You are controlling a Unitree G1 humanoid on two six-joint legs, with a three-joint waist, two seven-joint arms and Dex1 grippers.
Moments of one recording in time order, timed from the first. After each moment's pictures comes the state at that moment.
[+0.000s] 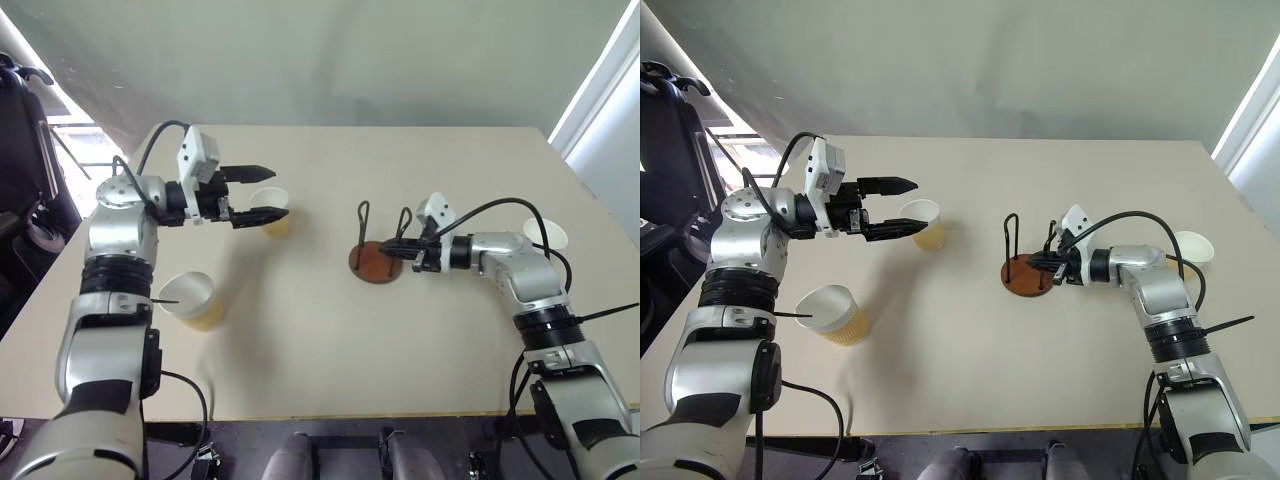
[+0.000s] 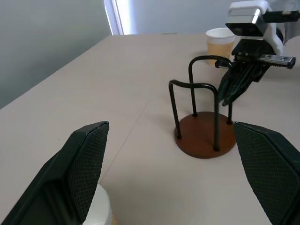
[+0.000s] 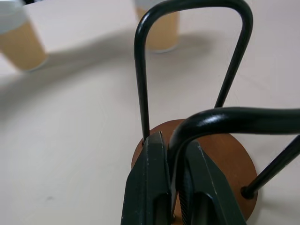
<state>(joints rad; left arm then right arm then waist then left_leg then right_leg) -1.02 0.66 0.07 0.75 -0.29 0.07 -1.43 -0.76 -0.51 0.15 0.27 0.23 0.53 1.07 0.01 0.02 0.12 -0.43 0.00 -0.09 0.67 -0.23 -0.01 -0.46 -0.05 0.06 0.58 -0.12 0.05</state>
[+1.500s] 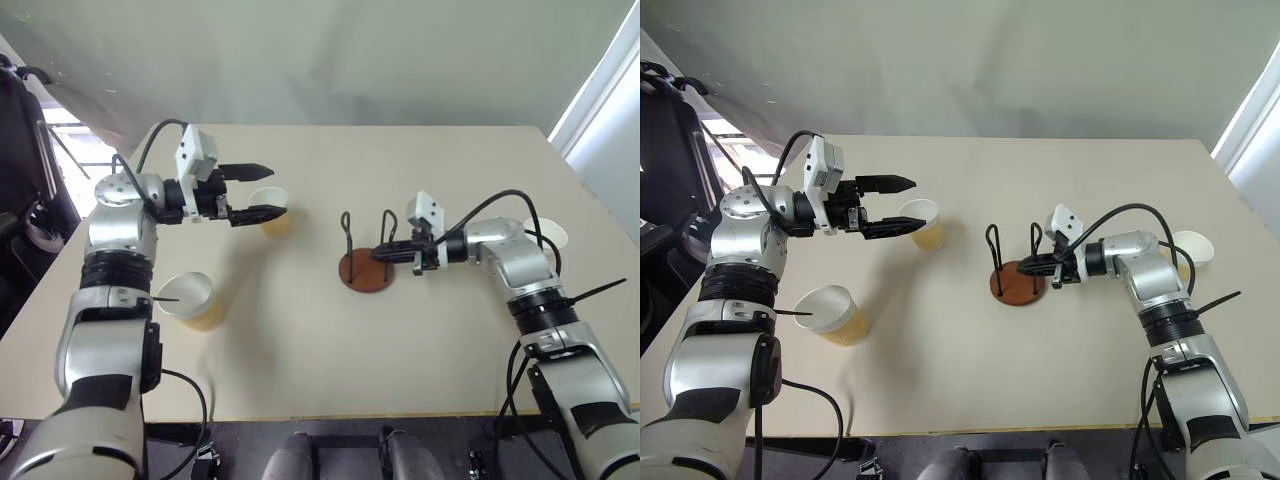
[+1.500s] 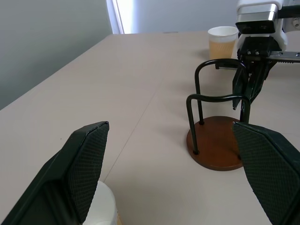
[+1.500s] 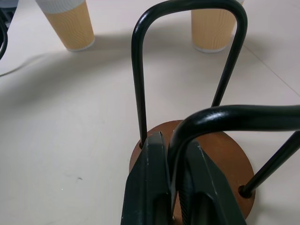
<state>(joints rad) -1.04 0.66 0.06 0.82 -0.27 0.02 -1.44 -0.84 -0.51 0.21 0.39 0.19 0.40 1.25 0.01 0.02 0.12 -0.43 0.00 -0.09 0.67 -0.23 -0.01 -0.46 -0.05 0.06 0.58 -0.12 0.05</state>
